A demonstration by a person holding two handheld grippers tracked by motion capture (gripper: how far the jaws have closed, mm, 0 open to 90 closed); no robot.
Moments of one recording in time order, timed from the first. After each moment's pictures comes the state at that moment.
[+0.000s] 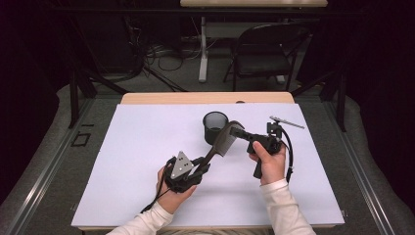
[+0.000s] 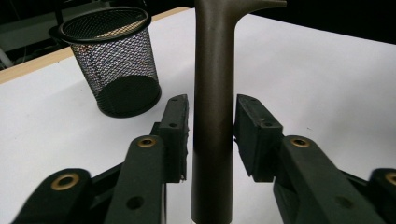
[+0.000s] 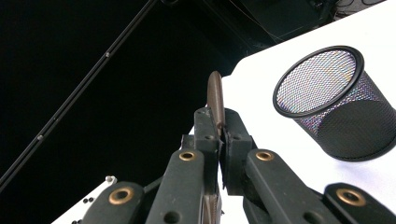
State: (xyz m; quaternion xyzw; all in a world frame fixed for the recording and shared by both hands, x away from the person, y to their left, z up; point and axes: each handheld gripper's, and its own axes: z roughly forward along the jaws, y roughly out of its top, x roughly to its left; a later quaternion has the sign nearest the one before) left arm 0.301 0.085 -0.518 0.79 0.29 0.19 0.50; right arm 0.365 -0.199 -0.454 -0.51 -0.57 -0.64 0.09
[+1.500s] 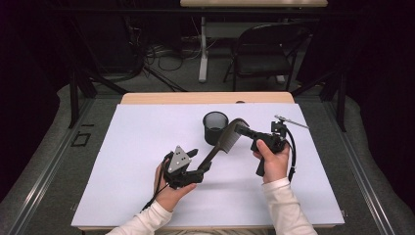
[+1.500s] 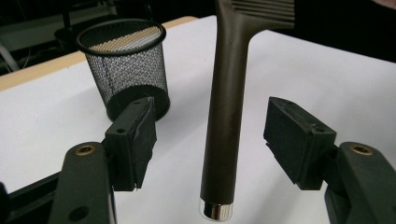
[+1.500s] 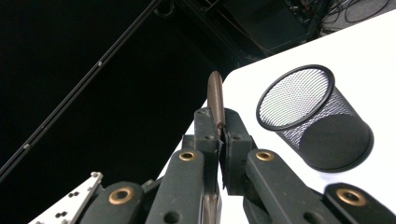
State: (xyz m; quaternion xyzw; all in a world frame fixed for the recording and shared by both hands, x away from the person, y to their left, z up) left arm 0.312 0.091 -0.509 0.78 0.31 0.20 0.52; right arm 0.368 -0.210 -0.455 -0.51 -0.56 -0.65 0.06
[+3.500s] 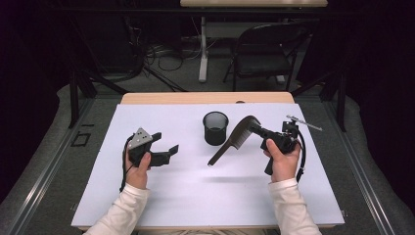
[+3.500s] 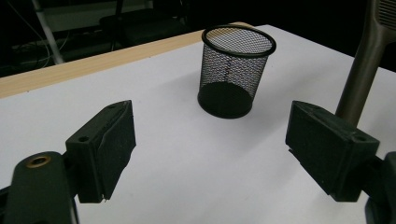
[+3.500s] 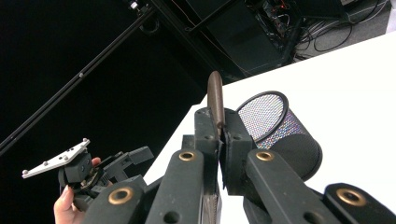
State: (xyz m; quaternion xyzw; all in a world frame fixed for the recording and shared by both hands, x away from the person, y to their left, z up) left arm 0.361 0.187 -0.497 0.75 0.36 0.19 0.52; right arm 0.363 -0.234 -0.451 -0.52 -0.55 -0.65 0.00
